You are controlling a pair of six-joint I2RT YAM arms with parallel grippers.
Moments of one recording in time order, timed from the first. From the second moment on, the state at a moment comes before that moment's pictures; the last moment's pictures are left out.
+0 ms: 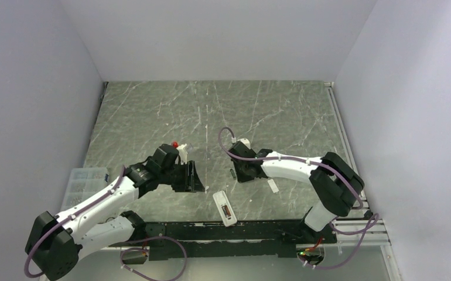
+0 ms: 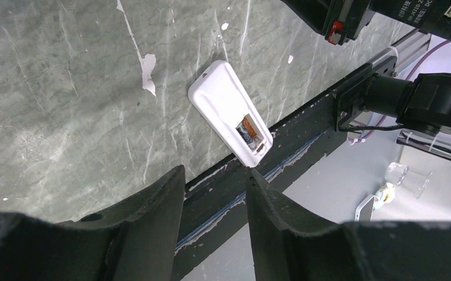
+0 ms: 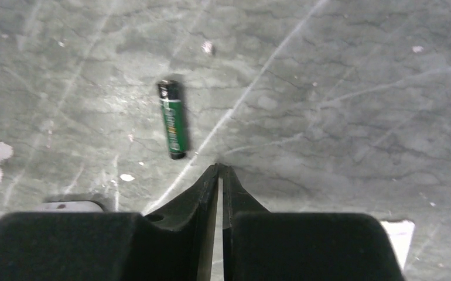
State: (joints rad) left arm -0.67 0.97 0.61 -0.48 0.36 -0.72; right arm 0.85 1.60 0.86 -0.39 0.17 0.57
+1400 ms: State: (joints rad) left arm -0.67 0.85 0.60 -0.57 0.34 -0.72; right arm 0.89 1.82 1.16 -0.45 0.13 0.43
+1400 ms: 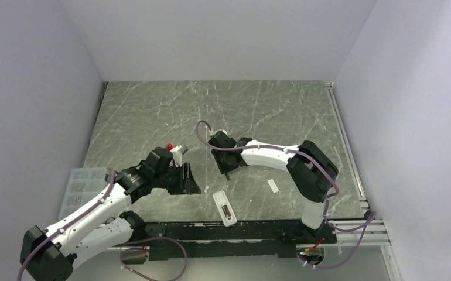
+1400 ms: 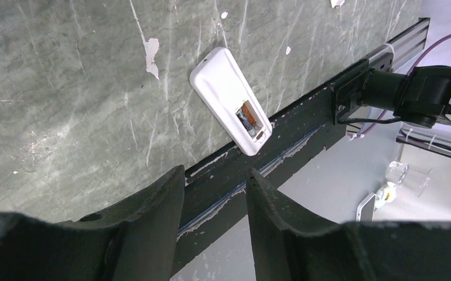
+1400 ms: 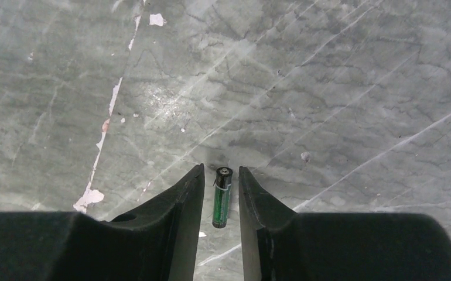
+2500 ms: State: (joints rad) left arm -0.67 0.90 0.57 -0.51 0.34 -0.75; right arm 0.95 1.48 1.00 -0.46 0.15 0.52
